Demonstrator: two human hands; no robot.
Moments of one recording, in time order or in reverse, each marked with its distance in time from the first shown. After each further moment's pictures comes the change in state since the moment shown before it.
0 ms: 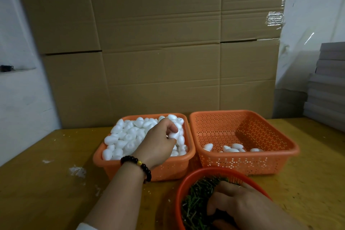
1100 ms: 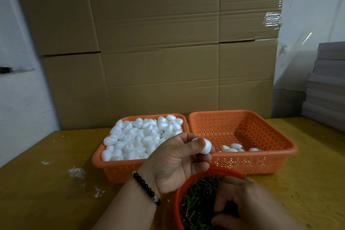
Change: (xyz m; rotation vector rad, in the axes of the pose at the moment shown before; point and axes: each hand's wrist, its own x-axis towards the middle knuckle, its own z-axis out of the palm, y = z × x) left_hand -0.040 0.044 0.013 -1.267 -0.492 -0.210; right_hand 0.008 0.023 -0.005 0.064 0.303 0.011
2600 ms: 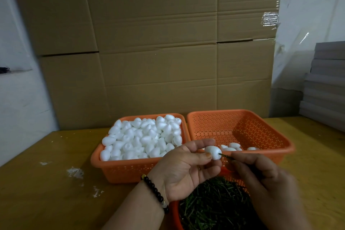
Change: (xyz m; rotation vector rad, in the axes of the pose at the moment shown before) left_hand 0.007 -0.020 0.006 -0.131 0.011 -0.114; right_hand 0.002 0.009 0.012 0.458 0.889 0.089
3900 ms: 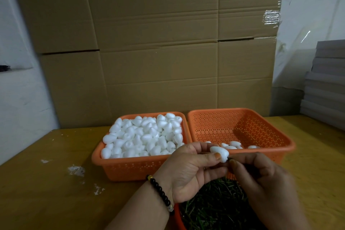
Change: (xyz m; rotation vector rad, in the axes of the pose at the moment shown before) left_hand -0.001 -0.007 0.009 0.067 0.045 0.017; right_hand -0.001 -0.005 0.001 -0.124 -0.009 -0.020
